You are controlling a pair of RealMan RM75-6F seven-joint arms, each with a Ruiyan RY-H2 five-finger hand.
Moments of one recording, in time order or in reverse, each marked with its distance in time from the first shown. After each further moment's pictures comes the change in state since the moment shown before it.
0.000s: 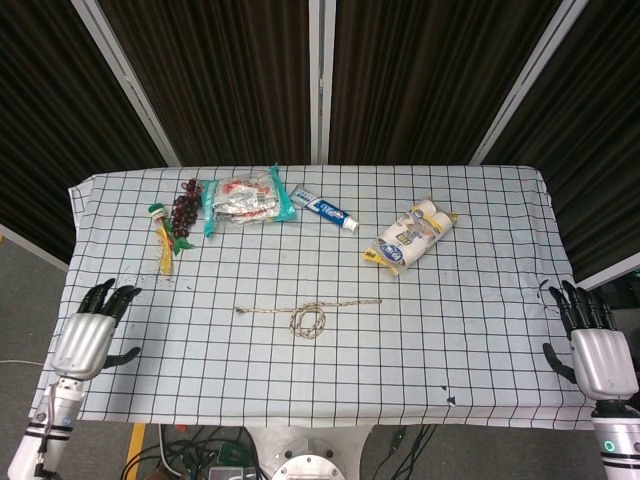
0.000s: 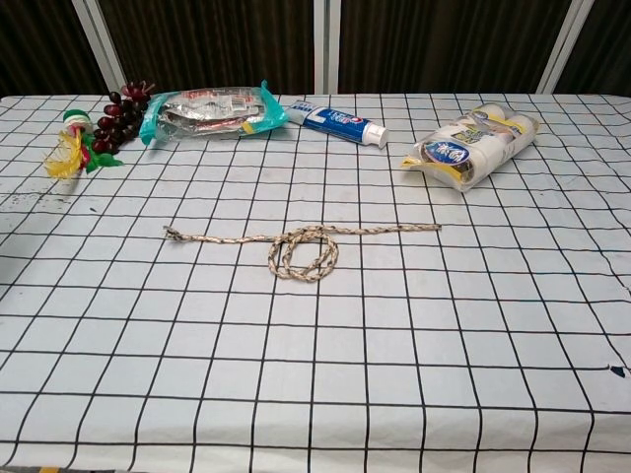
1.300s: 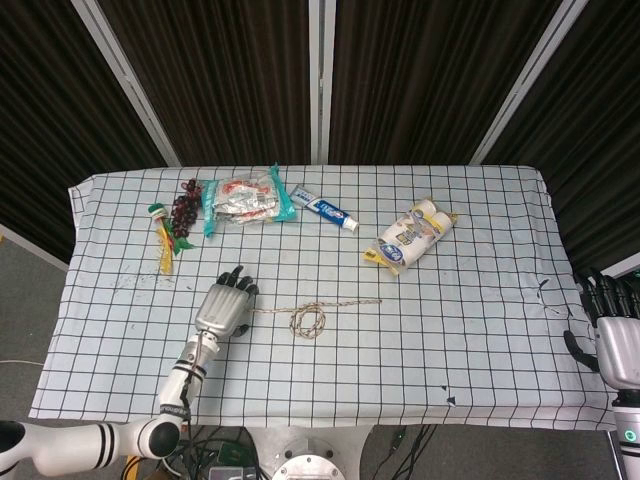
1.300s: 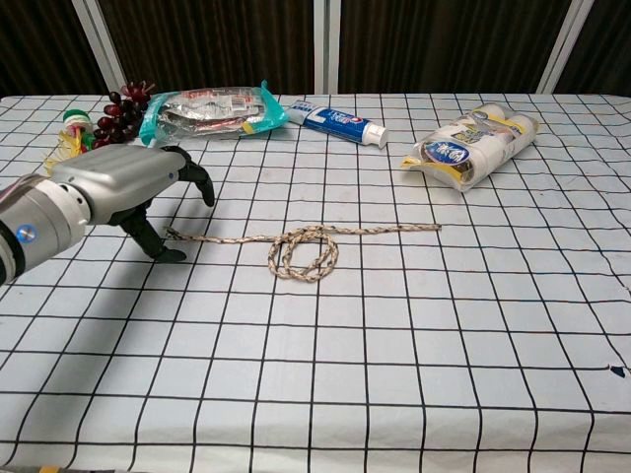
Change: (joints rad) left arm -0.421 -0.481 -0.152 0.159 -0.515 -0.279 0.512; right arm 0.014 0.043 0.044 0.021 0.066 -0.019 0.059
